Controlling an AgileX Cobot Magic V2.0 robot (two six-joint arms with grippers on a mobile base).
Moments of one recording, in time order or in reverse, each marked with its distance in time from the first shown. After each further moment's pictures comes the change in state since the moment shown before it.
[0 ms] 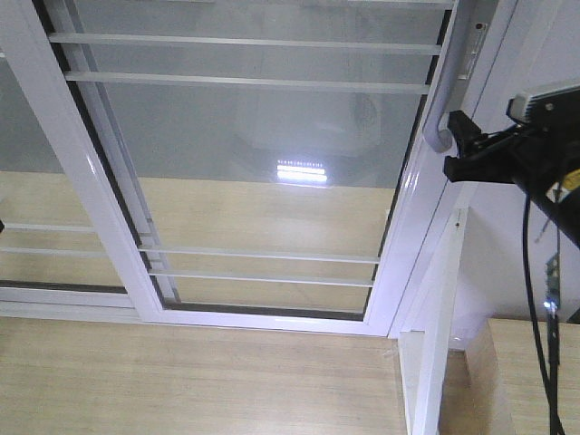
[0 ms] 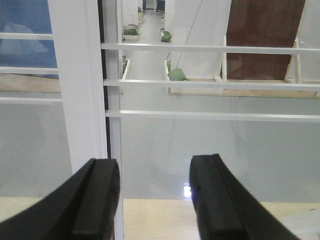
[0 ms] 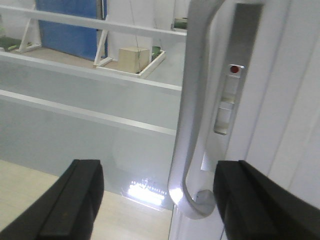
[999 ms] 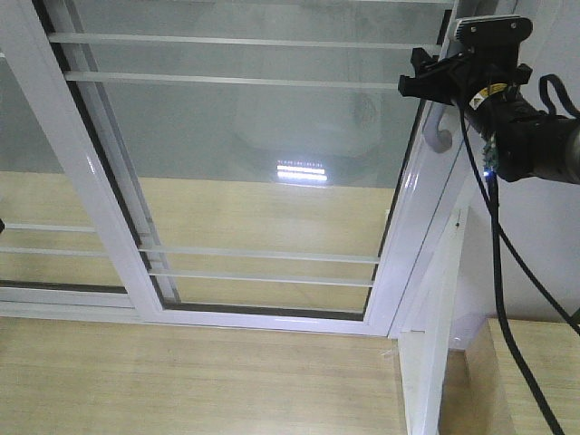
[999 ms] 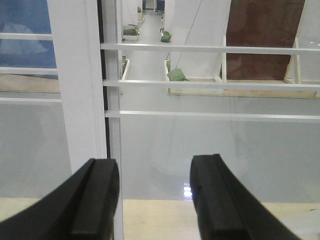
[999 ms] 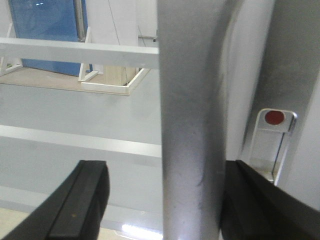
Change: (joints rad) left arm 0.000 0.001 0.000 0.000 -0.003 -0.001; right arm 0.029 0.500 -0.556 0.129 0.023 -0.015
